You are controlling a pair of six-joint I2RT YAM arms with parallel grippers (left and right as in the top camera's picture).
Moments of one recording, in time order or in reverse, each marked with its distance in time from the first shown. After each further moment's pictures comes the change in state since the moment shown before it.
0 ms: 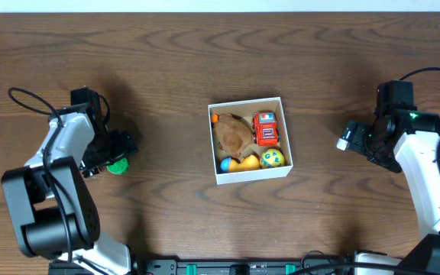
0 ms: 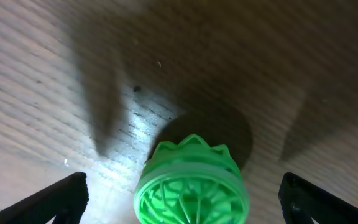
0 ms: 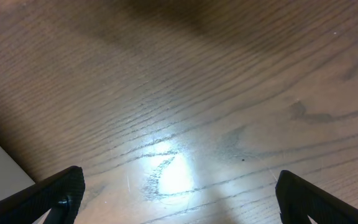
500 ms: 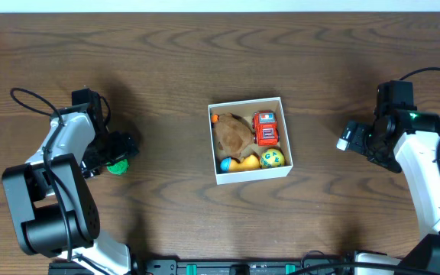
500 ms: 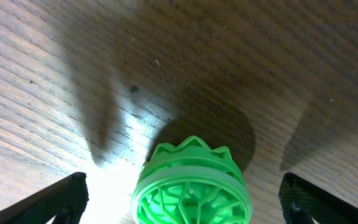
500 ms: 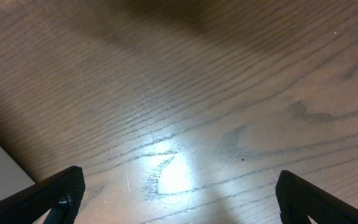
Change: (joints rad) left arm 0.000 0.008 -0.004 0.003 0.003 0.002; right arm 0.000 0.000 0.000 -0.002 0.000 0.000
